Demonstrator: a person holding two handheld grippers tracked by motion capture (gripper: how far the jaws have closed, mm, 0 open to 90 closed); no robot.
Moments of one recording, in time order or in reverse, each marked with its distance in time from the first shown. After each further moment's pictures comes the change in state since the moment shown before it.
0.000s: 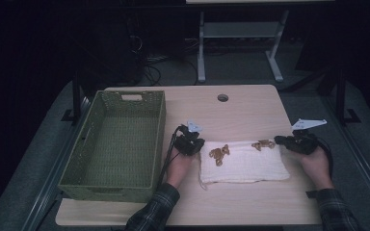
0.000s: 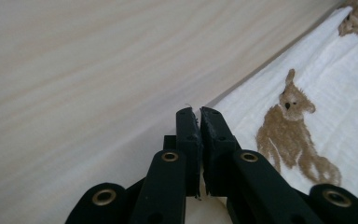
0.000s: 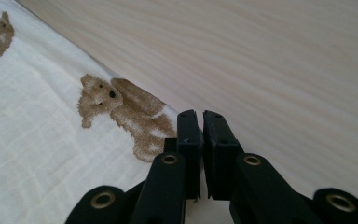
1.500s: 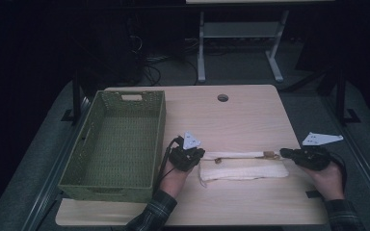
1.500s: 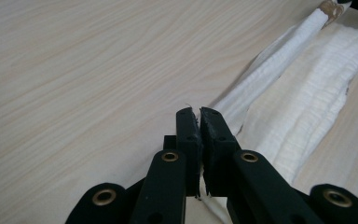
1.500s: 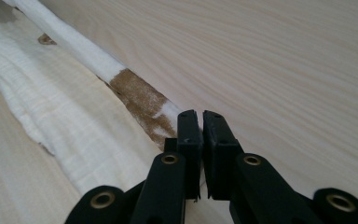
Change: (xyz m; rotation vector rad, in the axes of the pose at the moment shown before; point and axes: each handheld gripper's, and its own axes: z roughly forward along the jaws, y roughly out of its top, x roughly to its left) left arm -0.032 -0.024 -0.054 -0.055 -0.071 0.102; right arm 0.033 -0.030 -0.046 -0.042 0.078 -0.047
